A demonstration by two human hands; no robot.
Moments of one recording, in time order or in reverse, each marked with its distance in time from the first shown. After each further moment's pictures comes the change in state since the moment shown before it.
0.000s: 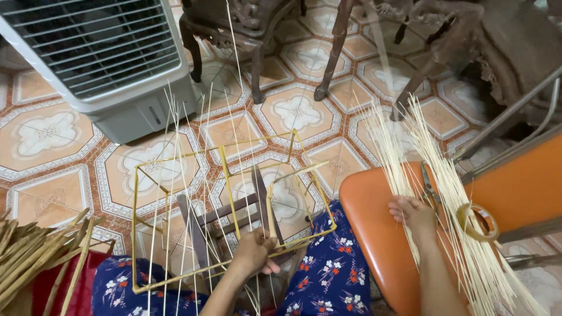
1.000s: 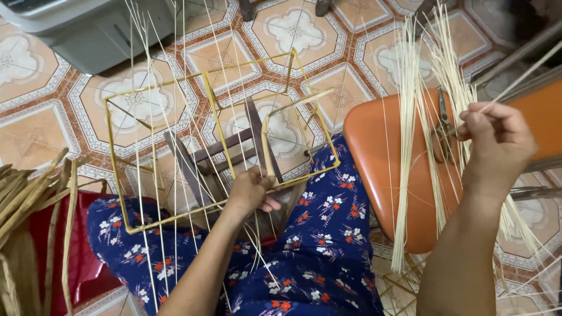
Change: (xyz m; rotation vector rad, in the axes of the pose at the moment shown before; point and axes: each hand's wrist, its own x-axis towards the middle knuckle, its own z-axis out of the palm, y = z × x) left_hand 0.003 -0.009 0.002 -0.038 0.001 0.047; right_hand -0.132 -0.164 0.001 0.011 0.158 -0.656
